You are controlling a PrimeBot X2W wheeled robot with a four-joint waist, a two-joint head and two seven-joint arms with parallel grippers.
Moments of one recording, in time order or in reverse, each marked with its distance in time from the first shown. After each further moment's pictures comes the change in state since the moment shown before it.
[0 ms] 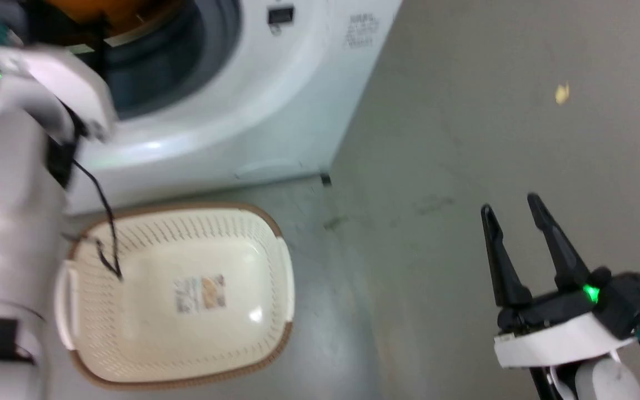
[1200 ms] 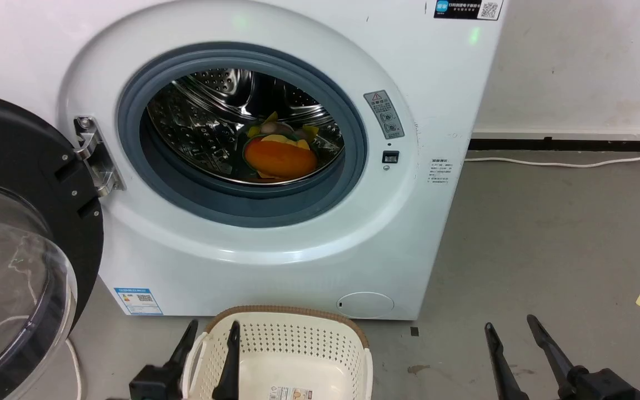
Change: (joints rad) left arm 1.187 -0.239 0.078 -0.860 0.006 0.169 -0.123; right arm 0.279 0.000 -0.037 0.087 -0.102 0.000 0.000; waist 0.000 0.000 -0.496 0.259
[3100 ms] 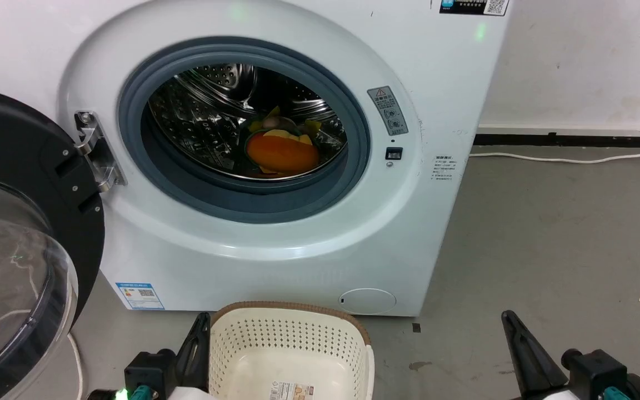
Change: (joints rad) left arm 0.010 -0.035 0.082 -0.047 0.102 -0.011 0.095; right arm -0.032 0.000 -0.011 -0.009 -0.027 -0.002 0.093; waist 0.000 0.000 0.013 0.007
